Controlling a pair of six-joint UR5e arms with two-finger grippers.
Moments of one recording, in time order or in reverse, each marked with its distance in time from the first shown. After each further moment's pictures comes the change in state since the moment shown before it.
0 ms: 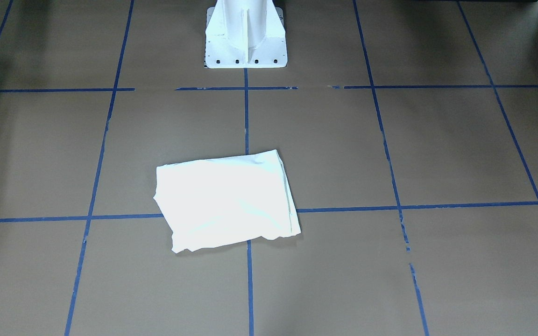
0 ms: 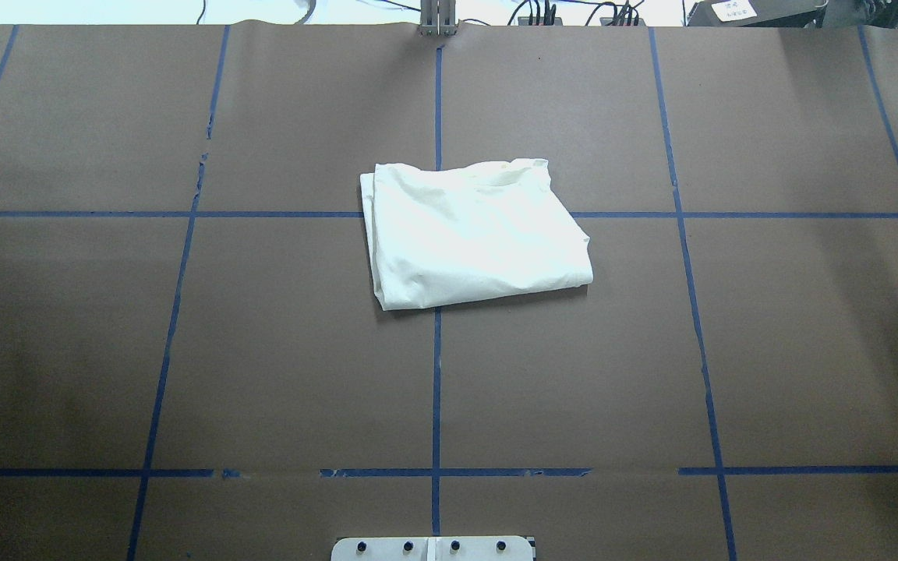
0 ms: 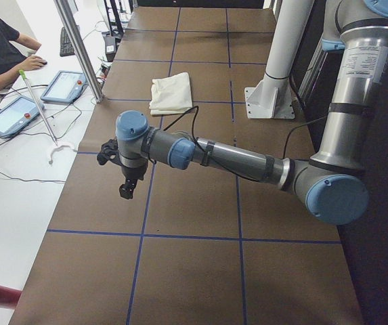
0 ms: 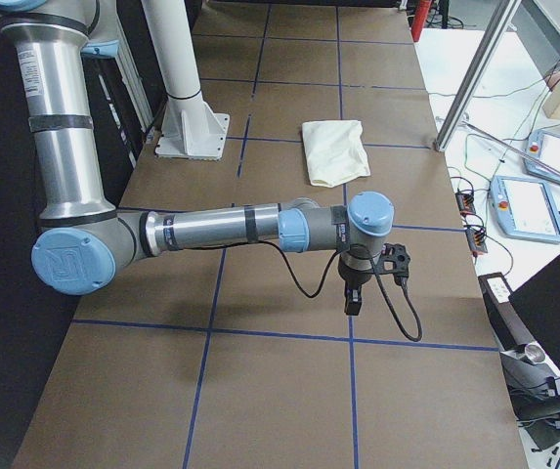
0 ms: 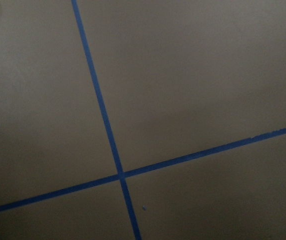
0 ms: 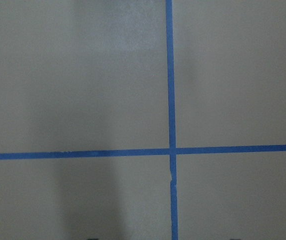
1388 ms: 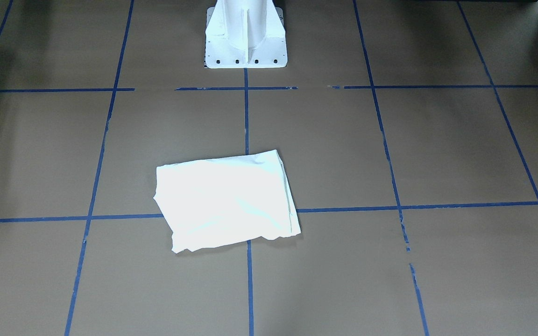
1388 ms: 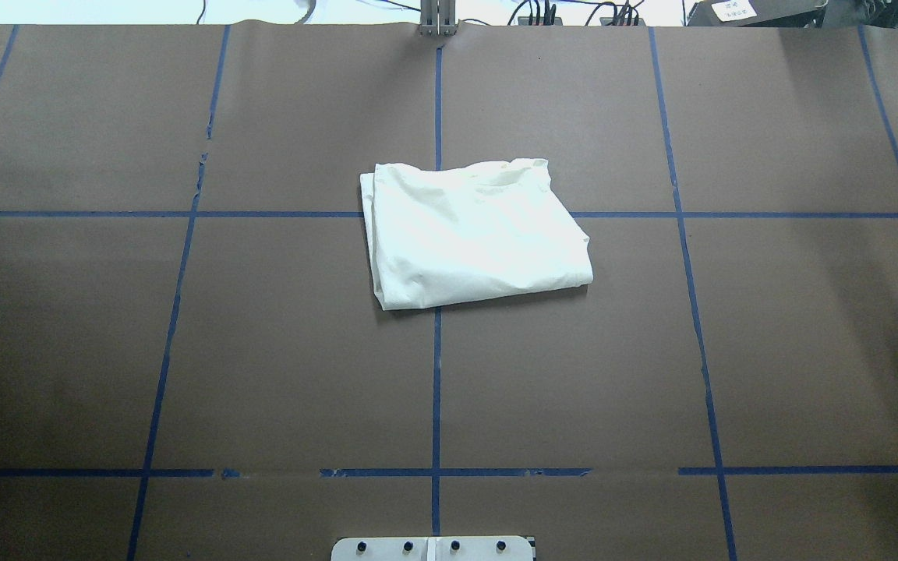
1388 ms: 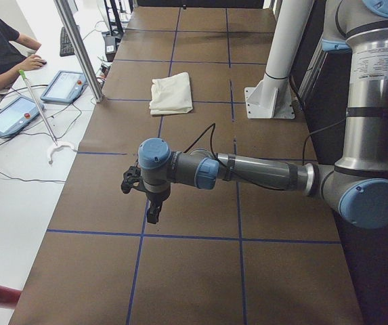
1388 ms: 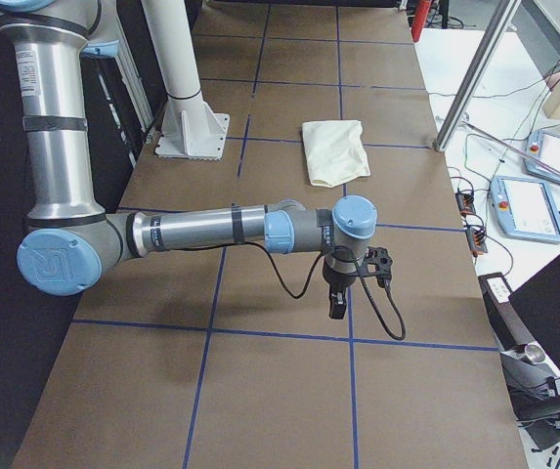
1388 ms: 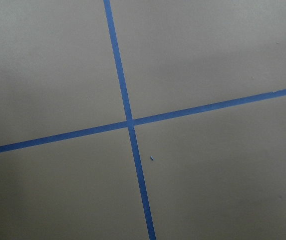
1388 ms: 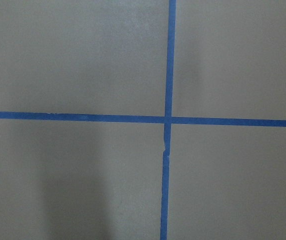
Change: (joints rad) left arm -0.002 0.064 -0.028 0.017 -0.083 -0.001; right arm -0.037 -0.045 0.035 -0.012 -0.036 -0.023
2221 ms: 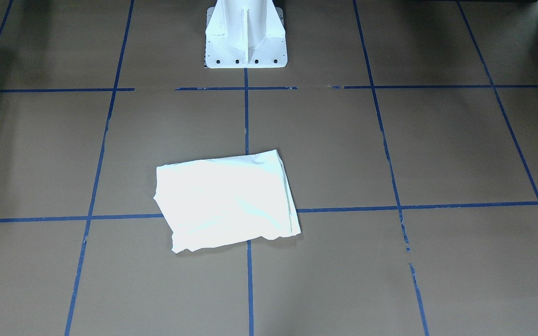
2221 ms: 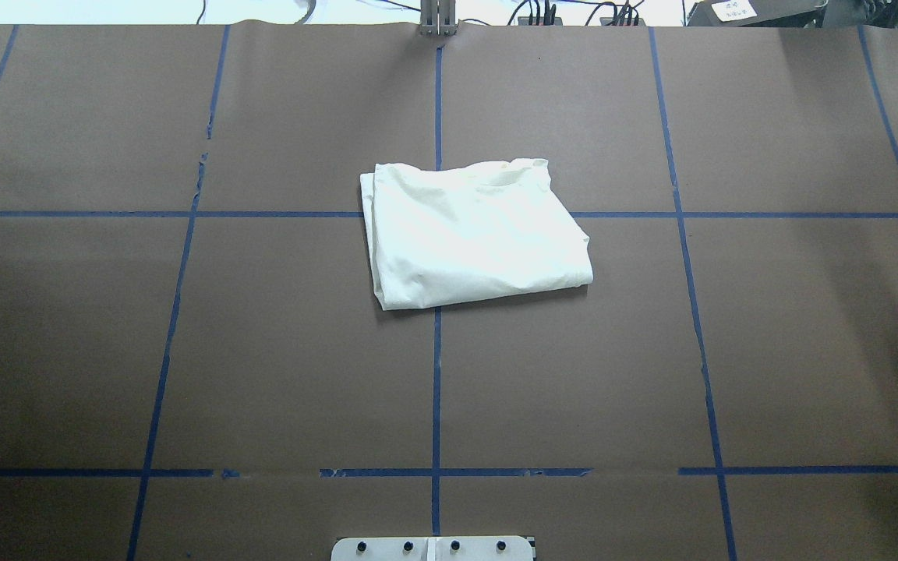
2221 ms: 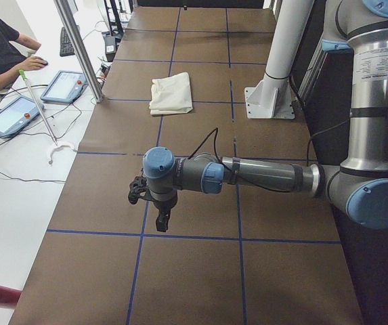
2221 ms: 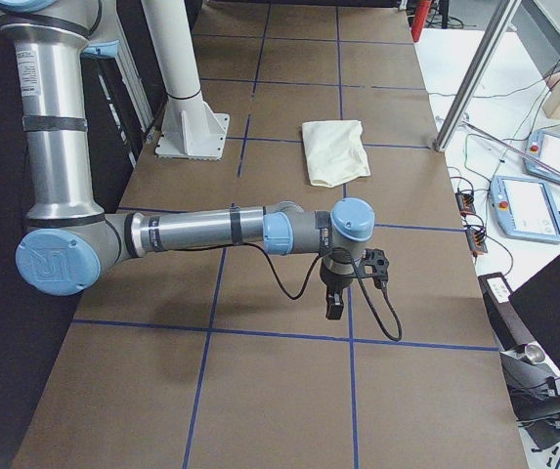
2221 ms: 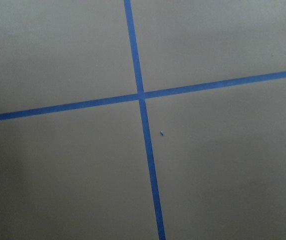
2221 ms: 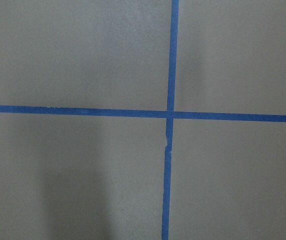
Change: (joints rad) left arm -0.001 0.029 -0.001 0.056 0.001 0.000; right arm -0.007 -0.010 0.000 0.000 0.010 -0.003
